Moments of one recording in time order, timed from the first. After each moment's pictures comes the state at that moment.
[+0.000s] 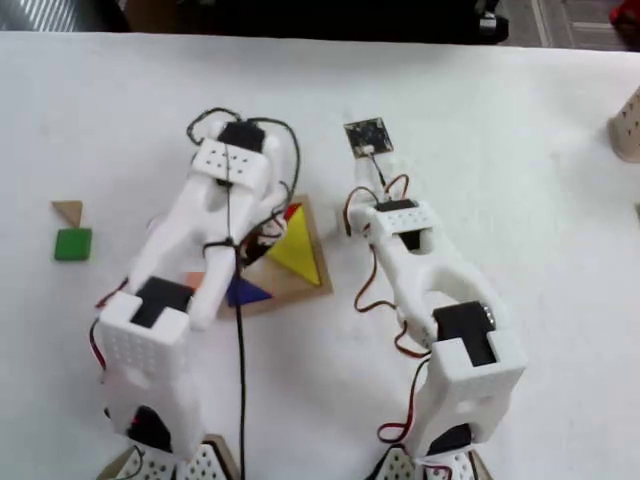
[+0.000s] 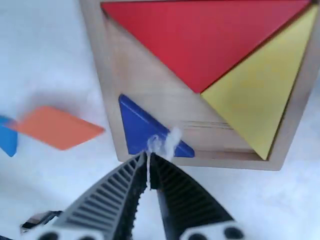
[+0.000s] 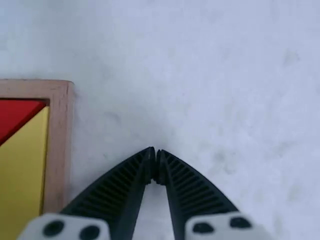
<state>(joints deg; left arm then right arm) 11.3 26.2 -13.0 98.3 30.4 -14.6 15.4 25.2 28.5 5.3</state>
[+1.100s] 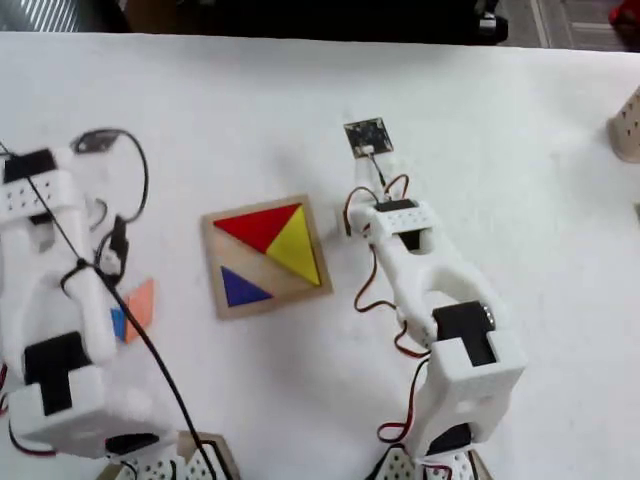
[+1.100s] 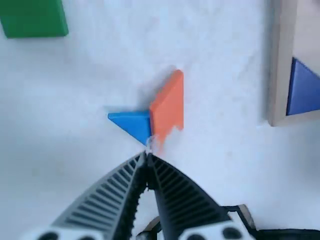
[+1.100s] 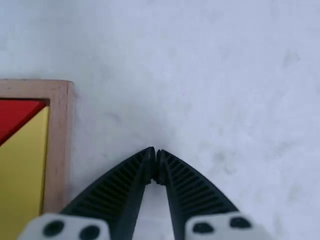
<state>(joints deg) -25.5 4.4 7.6 96.6 -16.7 -14.6 15.4 25.2 28.5 5.3</state>
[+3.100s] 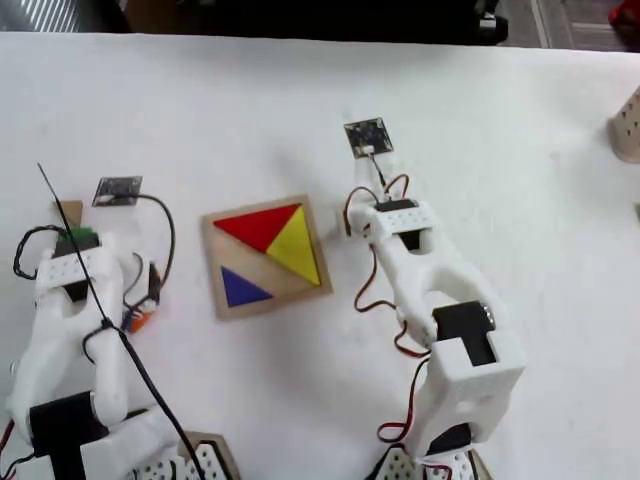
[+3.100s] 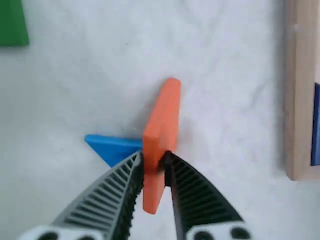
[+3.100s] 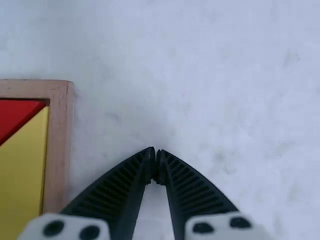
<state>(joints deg) -22.5 -11.6 48.6 59.3 -13.0 -14.6 15.4 25.2 28.5 5.3</state>
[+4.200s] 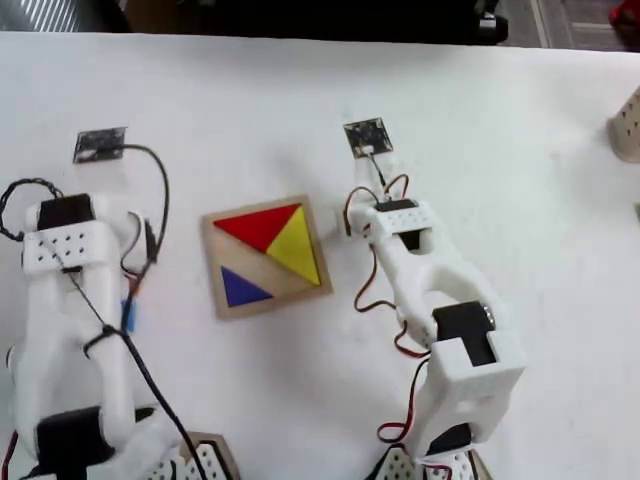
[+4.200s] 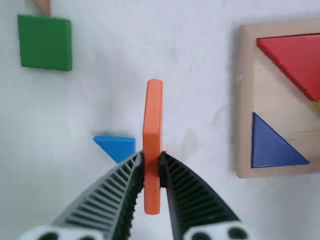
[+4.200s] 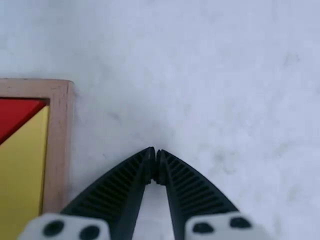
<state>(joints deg) -18.0 -18.0 29.9 77.1 -2.9 -14.6 15.4 25.2 28.5 5.7</state>
